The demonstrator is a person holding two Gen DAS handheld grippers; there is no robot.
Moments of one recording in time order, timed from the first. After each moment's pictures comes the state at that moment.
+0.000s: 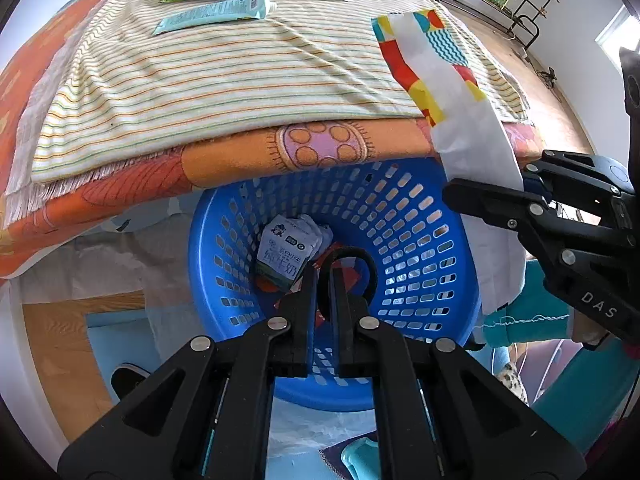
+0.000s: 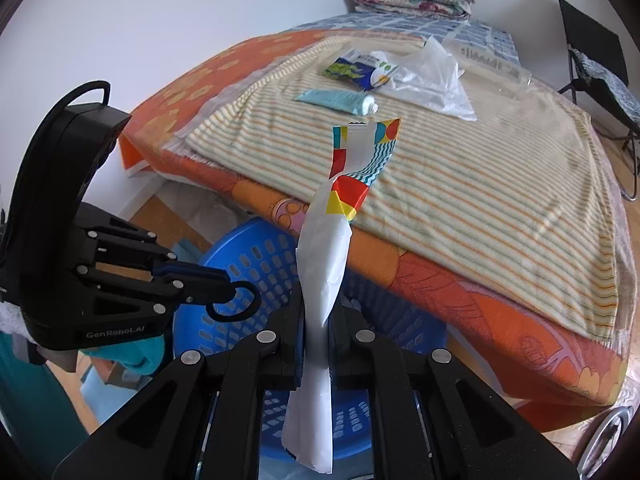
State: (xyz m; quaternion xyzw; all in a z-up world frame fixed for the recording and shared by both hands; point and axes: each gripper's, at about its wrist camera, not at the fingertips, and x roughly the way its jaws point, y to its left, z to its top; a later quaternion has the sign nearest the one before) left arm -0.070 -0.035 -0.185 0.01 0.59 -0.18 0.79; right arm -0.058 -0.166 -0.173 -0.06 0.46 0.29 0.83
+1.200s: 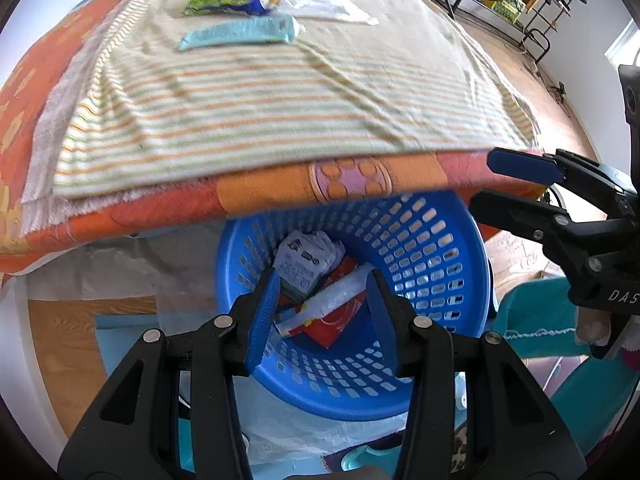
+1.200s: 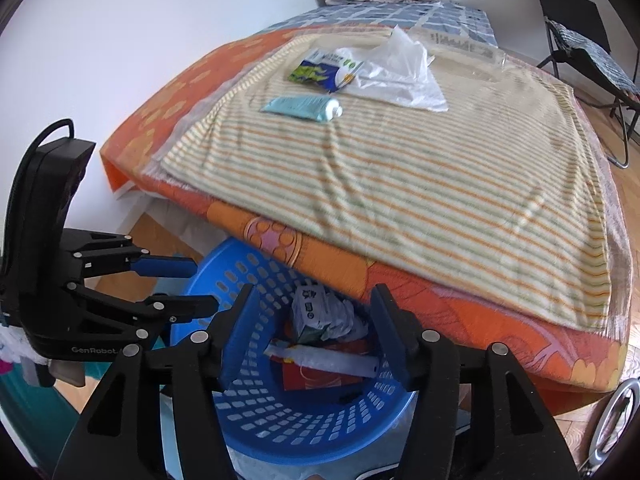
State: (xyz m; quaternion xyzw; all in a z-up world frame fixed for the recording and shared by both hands) left arm -0.053 -0.022 -0.170 0.00 0.58 -0.16 0.80; right arm -0.032 -0.182 -0.159 -0.02 0.48 0.26 0.84
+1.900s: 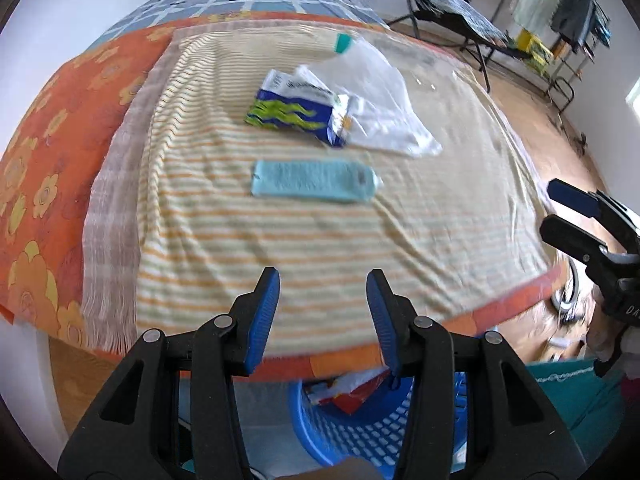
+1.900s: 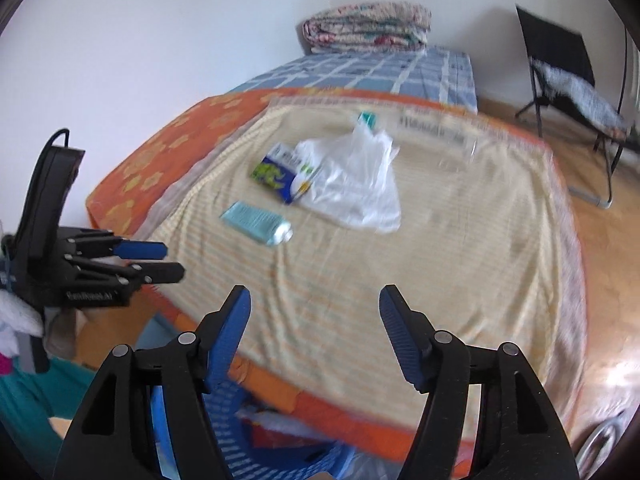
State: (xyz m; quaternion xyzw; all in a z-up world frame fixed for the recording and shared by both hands) left arm 0.048 0.019 -0.115 -0.04 0.53 -0.10 0.84; right arm 0.047 -0.200 -0.098 -0.04 0.40 0.23 0.88
